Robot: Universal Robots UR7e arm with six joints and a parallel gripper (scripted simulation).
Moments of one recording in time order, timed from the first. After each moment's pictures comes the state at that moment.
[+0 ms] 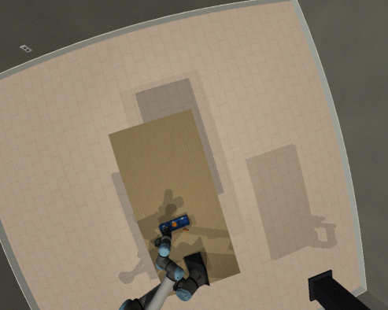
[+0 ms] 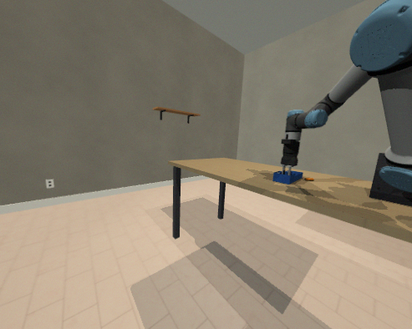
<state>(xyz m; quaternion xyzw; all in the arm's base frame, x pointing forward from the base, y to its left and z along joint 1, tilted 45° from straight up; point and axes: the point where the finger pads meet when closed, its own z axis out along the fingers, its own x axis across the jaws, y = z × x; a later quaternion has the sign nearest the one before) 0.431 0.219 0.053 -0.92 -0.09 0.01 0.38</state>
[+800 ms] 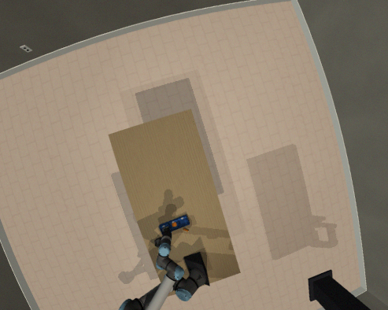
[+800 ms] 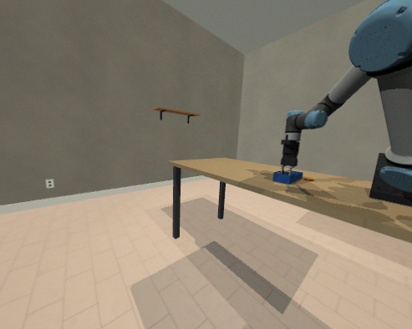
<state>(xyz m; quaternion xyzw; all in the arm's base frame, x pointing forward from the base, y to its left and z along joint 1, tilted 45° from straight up) 0.431 0.221 0.051 -0.92 -0.09 0.01 0.38</state>
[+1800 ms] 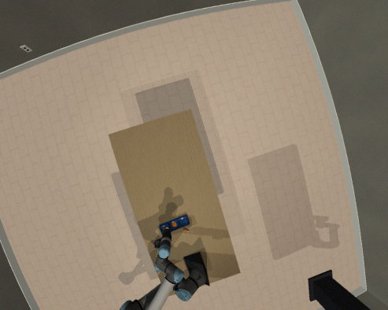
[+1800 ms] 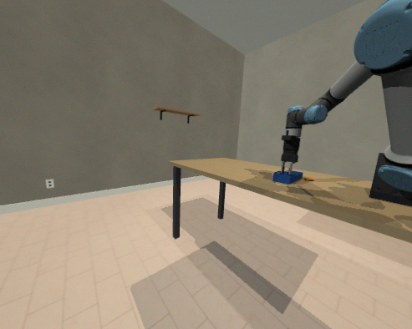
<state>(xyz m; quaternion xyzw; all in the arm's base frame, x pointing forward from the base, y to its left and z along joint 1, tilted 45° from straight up) 0.433 0.206 0.066 -0.92 -0.09 0.01 0.38</state>
